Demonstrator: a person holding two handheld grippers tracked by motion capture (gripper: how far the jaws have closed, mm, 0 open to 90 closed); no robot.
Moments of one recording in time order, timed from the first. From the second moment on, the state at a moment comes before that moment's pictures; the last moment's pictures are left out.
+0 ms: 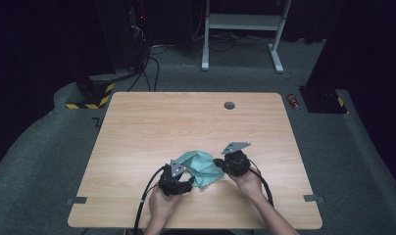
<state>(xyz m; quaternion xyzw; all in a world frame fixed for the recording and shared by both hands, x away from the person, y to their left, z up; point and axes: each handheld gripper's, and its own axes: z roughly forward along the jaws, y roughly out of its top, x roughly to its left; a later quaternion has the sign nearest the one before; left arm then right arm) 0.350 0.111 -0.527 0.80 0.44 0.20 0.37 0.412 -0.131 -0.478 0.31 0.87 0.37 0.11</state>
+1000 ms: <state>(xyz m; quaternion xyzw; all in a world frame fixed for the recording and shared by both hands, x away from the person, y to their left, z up) 0.350 0.111 -0.527 0.80 0.44 0.20 0.37 0.417 -0.181 -0.492 0.40 0.84 0.31 0.17</state>
